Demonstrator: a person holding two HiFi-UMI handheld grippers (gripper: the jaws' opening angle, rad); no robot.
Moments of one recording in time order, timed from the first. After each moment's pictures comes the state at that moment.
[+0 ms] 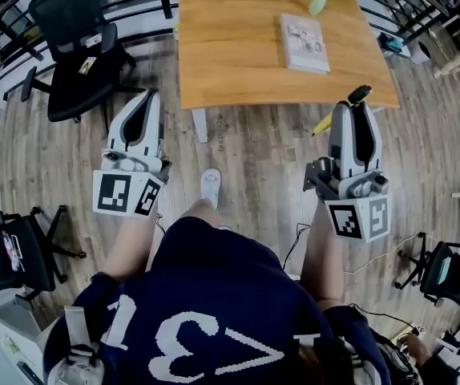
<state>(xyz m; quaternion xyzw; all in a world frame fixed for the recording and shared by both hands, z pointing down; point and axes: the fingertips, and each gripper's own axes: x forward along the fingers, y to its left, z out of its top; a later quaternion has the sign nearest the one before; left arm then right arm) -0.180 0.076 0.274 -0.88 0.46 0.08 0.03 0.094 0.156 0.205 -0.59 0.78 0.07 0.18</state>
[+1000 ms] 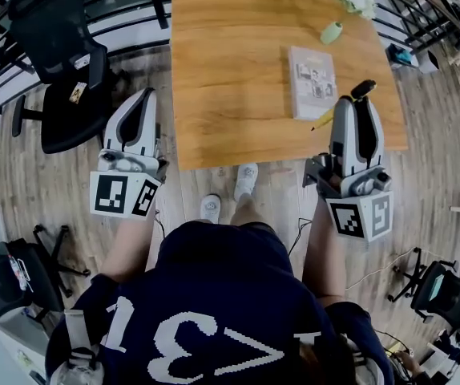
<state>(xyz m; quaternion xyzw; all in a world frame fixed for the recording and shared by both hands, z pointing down) -0.152 -0.134 0.277 -0.88 0.47 0.07 0.02 0.123 -0.064 0.198 -0.58 0.79 0.06 0.19</state>
